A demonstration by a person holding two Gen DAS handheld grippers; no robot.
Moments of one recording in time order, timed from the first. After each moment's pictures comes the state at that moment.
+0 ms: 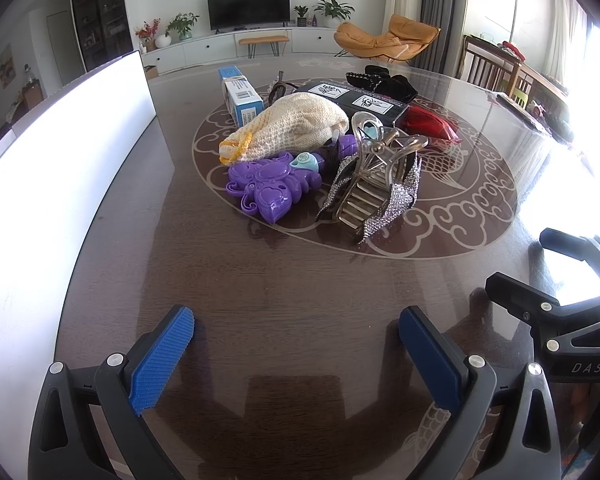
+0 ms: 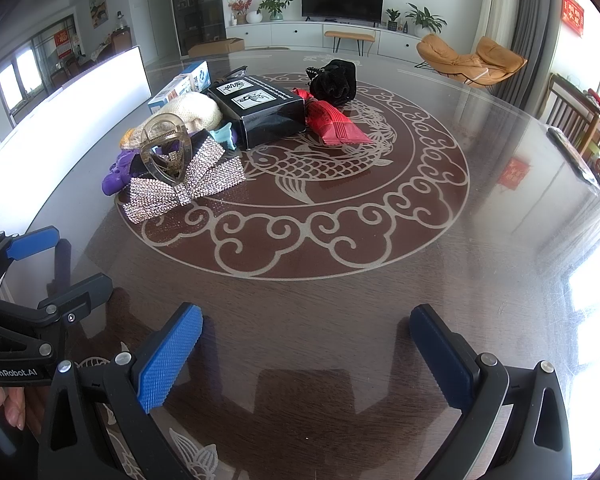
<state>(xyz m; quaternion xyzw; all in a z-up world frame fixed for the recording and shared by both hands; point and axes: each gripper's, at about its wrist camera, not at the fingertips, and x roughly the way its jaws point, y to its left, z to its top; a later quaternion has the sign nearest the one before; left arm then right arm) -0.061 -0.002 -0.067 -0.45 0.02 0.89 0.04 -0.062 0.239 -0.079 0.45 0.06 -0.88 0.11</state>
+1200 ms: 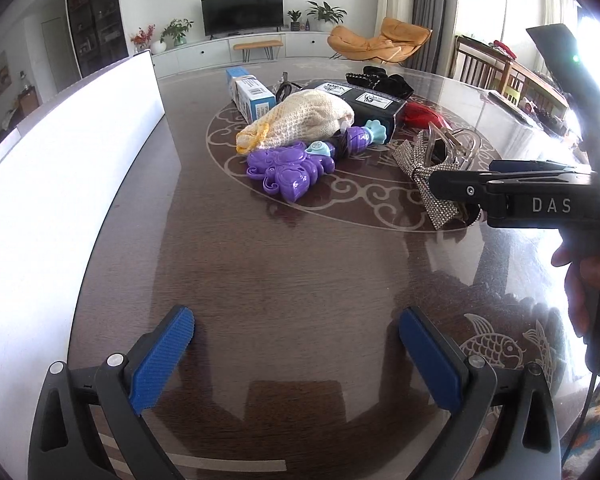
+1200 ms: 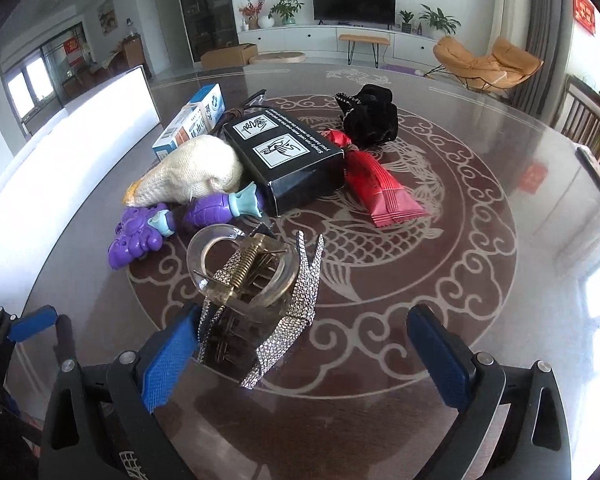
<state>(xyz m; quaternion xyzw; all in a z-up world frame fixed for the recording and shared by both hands) -0.044 -0.019 -0.068 -0.44 0.03 0.90 0.05 -0.103 0.200 -0.061 0.45 0.04 -0.88 0.14</state>
